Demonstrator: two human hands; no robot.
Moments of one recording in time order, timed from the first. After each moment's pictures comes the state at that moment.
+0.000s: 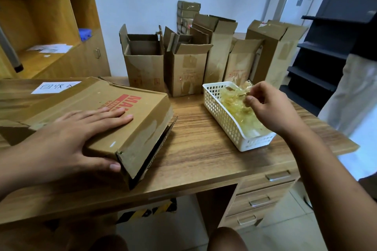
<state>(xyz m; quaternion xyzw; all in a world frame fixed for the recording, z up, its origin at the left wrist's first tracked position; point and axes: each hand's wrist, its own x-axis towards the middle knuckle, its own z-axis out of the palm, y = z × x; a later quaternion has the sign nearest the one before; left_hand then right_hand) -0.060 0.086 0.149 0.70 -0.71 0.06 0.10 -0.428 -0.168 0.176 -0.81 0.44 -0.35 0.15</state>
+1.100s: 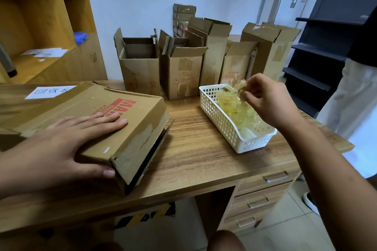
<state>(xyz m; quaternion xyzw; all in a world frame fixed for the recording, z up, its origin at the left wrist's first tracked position) -0.050 0.084 0.144 0.69 -0.71 0.07 0.09 -0.430 -0.176 0.190 -0.83 0.39 -0.38 0.09</state>
